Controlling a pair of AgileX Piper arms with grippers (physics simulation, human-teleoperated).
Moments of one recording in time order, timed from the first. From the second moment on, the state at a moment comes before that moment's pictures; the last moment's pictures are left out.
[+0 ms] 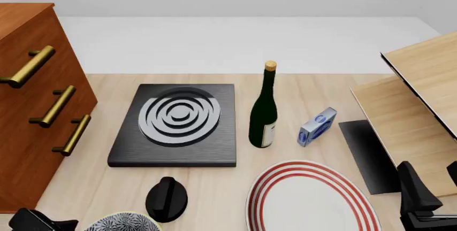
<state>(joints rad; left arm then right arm) -0.33 0.37 -0.08 0.61 0.22 0.00 0.01 -0.01 0.00 0.00</state>
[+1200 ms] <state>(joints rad) -0.34 0.53 -0.02 0.44 0.23 0.00 0.01 -0.01 0.00 0.00</state>
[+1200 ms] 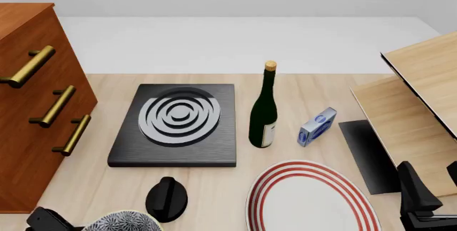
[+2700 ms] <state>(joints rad) -0.46 0.34 -0.49 0.65 0.24 0.00 0.01 -0.01 0.00 0.00</state>
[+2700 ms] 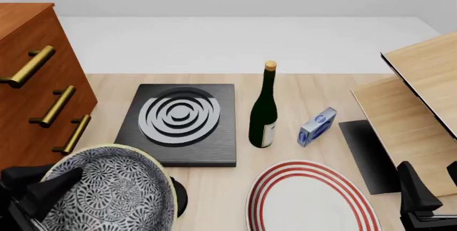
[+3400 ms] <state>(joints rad) -0.66 0.70 -0.60 0.30 -0.20 0.00 0.01 -0.01 0.00 0.00</state>
